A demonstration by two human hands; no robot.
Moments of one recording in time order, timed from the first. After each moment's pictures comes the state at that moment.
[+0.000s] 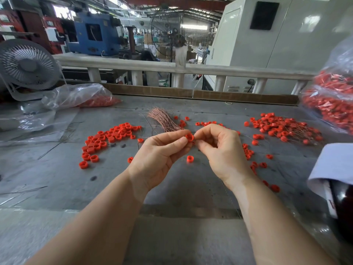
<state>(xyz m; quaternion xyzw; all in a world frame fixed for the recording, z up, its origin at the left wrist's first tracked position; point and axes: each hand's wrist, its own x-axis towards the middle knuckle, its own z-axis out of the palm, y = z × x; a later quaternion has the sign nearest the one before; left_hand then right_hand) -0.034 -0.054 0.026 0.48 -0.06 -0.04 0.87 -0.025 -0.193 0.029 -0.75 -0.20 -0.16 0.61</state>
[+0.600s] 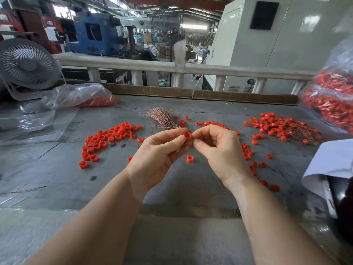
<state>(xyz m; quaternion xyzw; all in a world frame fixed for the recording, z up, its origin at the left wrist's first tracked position) -0.034 -0.053 0.027 0.47 -0.06 -0.04 0.88 -0.029 -0.192 0.031 -0.74 -0.19 -0.15 0.62</state>
